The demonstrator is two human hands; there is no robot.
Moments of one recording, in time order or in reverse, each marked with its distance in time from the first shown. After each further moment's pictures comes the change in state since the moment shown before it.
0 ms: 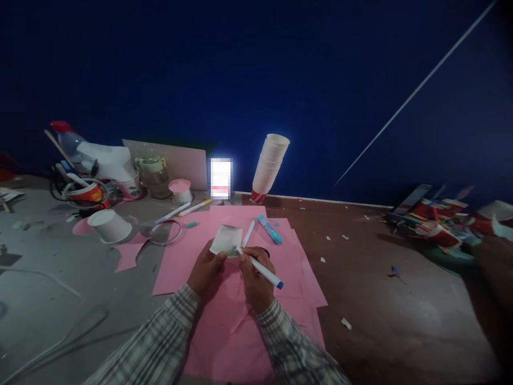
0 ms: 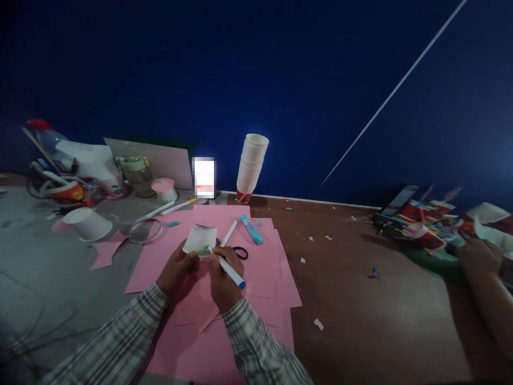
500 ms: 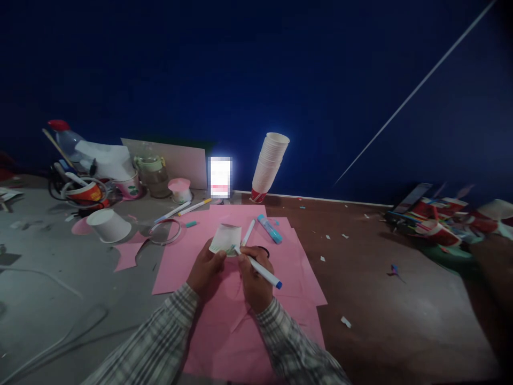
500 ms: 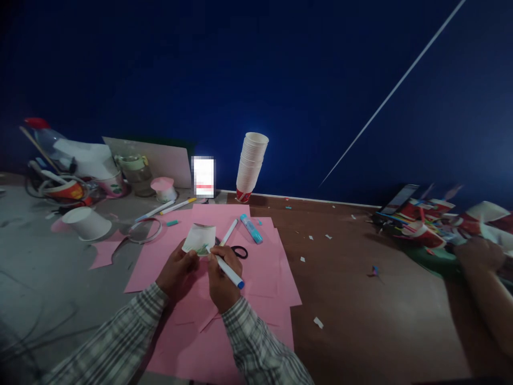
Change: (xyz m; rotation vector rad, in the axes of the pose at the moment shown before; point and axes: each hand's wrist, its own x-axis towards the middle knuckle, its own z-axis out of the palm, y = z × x) left_hand -0.001 0.004 0.003 -0.007 -0.003 0.001; right_hand -0.001 0.001 0.001 0.036 0.006 -0.016
